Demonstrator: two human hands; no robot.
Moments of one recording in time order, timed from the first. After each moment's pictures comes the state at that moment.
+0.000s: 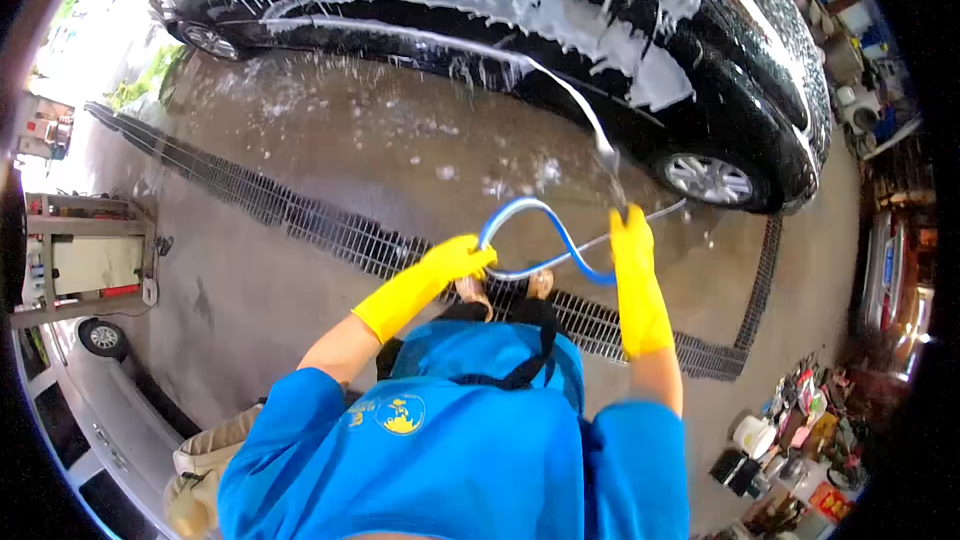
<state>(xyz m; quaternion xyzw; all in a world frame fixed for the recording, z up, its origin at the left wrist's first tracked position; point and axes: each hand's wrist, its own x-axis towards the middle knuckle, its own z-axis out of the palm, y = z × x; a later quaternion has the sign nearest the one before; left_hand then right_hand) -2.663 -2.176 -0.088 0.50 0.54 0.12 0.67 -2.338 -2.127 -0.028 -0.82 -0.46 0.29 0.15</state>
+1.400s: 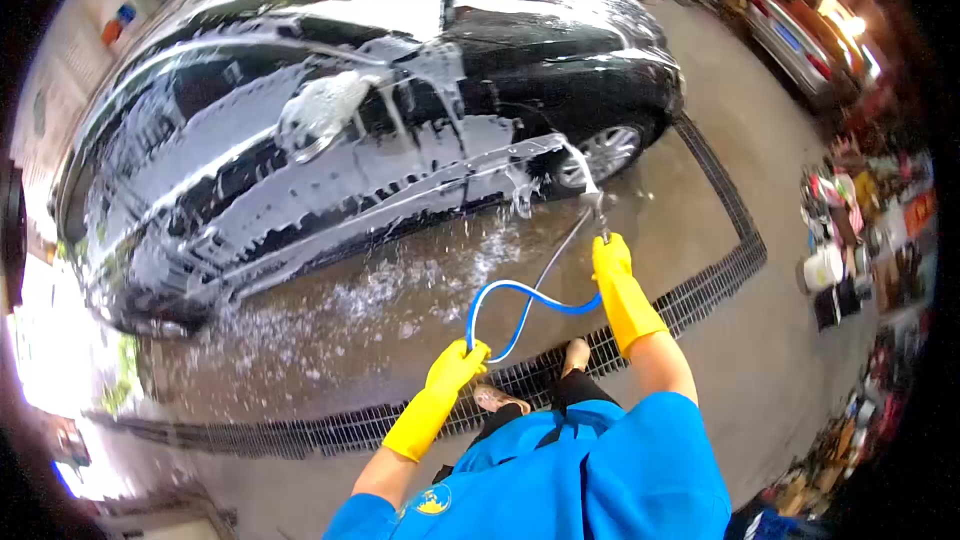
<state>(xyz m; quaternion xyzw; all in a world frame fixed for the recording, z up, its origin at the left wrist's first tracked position) -2.579 -2.148 -0.072 0.60 0.50 0.06 0.61 -2.217 -2.164 -0.031 -0.90 -0.13 0.23 0.35</state>
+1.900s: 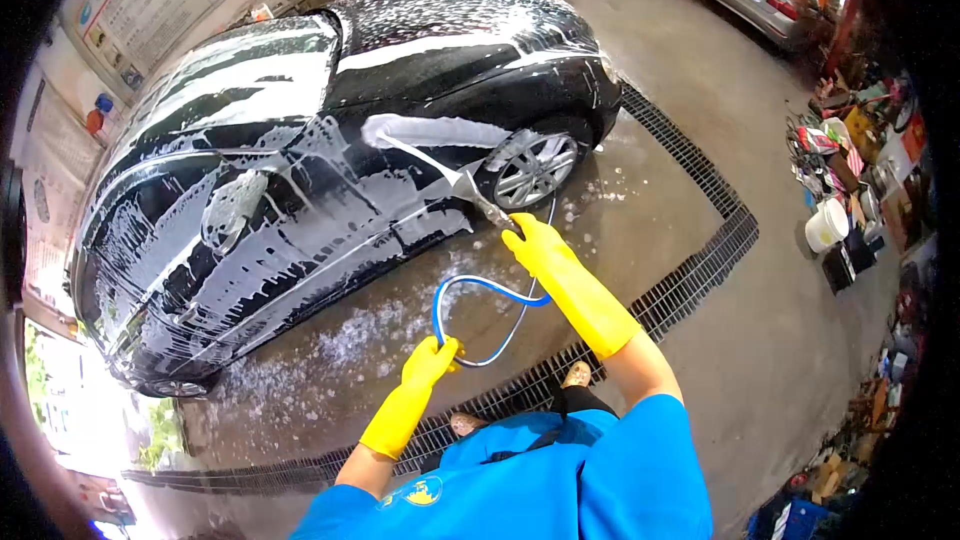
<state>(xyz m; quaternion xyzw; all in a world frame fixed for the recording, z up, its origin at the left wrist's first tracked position) -2.356 -2.186 -0.032 0.66 0.49 0.05 0.56 -2.069 -2.228 0.104 -0.81 -0.33 0.30 0.38</state>
